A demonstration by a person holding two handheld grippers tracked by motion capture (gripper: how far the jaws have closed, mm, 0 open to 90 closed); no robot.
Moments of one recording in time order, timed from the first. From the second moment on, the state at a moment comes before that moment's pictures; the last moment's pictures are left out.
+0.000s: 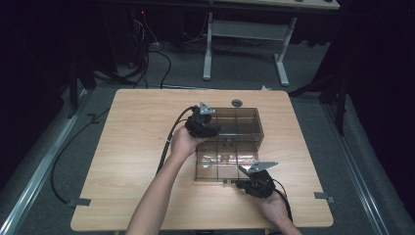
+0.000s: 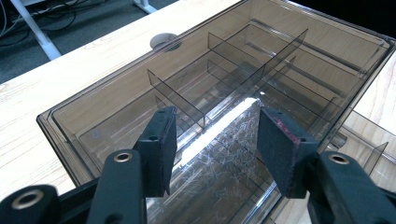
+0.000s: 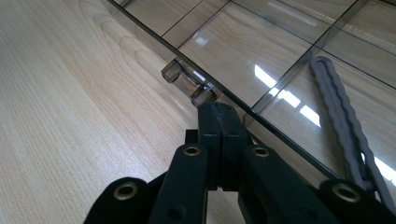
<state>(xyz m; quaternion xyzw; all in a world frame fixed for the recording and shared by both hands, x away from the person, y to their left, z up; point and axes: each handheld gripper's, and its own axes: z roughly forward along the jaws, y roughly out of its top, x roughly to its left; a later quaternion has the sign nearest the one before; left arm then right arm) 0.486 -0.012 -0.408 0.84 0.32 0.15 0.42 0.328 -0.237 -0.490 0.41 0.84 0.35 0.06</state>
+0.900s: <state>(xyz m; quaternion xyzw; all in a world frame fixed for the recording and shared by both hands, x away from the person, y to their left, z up) 0.486 -0.012 -0.408 0.84 0.32 0.15 0.42 0.338 -0.237 -0.492 0.42 0.83 0.35 0.06</state>
